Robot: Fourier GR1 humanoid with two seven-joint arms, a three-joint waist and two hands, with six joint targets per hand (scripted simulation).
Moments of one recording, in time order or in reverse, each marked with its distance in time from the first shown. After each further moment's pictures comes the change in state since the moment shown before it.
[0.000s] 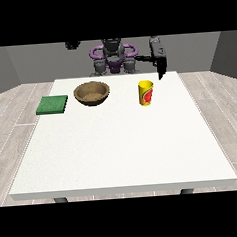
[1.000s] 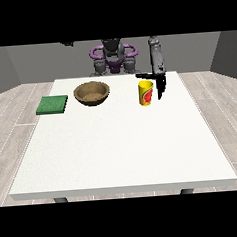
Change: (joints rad) left arm -0.131 0.047 0.075 0.599 -0.015 -0.034 -0.377; right arm 0.143 -0.085 -0.185 -0.133 -0.150 0.177 0.020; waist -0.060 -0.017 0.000
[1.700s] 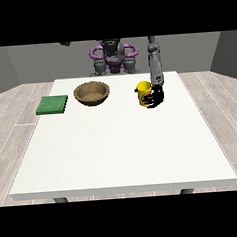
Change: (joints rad) left arm -0.054 0.072 0.035 0.185 -0.088 0.195 -0.250; right arm -0.003 -0.090 -0.139 -0.148 -0.146 0.089 0.042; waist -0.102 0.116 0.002
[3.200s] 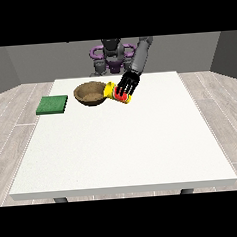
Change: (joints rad) left arm -0.388 -0.051 -0.431 0.158 -0.719 0.715 0.739; right arm -0.003 -0.014 -0.078 0.271 -0.066 0.097 -0.059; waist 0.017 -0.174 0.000
